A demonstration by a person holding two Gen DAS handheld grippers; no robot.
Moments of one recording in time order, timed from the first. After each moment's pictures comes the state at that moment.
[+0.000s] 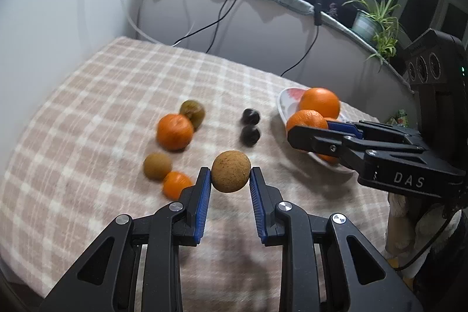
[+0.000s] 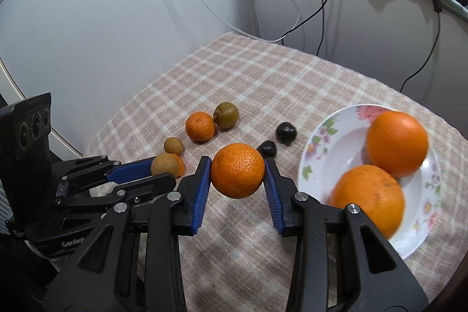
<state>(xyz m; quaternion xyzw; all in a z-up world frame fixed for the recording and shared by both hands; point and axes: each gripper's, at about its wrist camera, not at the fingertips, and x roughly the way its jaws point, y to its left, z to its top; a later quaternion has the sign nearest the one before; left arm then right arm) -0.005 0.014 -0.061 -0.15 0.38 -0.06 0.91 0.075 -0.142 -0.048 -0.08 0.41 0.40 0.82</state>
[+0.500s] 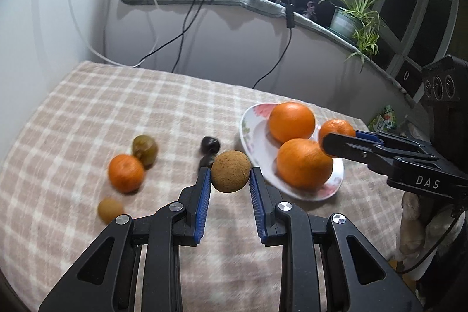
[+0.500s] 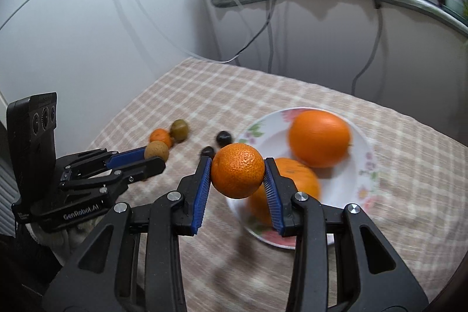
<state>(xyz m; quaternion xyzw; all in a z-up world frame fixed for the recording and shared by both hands) 0.030 -0.021 -0.044 -0.13 0.36 -0.11 0.92 0.090 -0.220 -0.022 -0.04 0.39 0.34 0.86</state>
